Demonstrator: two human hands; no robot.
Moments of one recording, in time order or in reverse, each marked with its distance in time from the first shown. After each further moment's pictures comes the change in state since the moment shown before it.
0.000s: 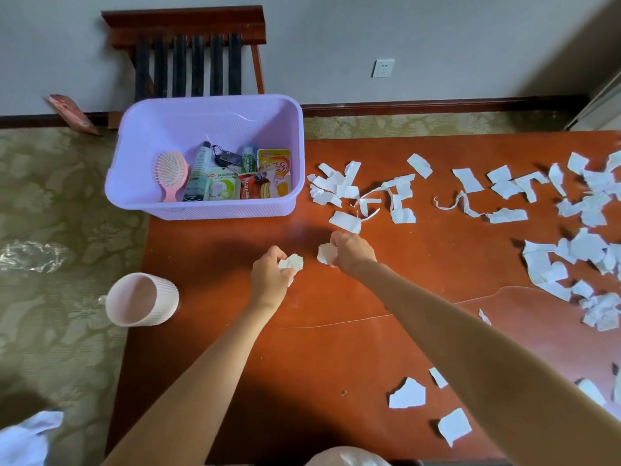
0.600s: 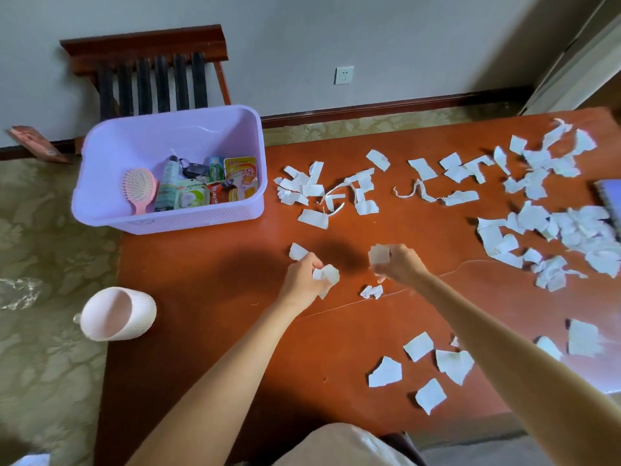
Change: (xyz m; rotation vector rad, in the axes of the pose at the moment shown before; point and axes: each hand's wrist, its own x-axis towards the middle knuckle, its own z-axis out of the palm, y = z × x) left_hand -0.038 0.056 0.040 0.042 -0.328 0.143; right_hand -0.079 0.099 -0.029 0.384 0.030 0.337
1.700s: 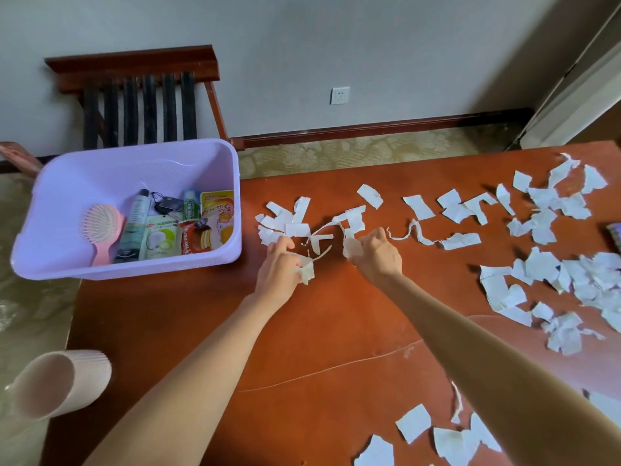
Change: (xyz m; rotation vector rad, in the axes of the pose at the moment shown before) left_hand 0.111 0.014 -0.016 0.403 0.161 0.219; right_hand 0.085 -0.041 -0.030 -0.209 0.212 -0.165
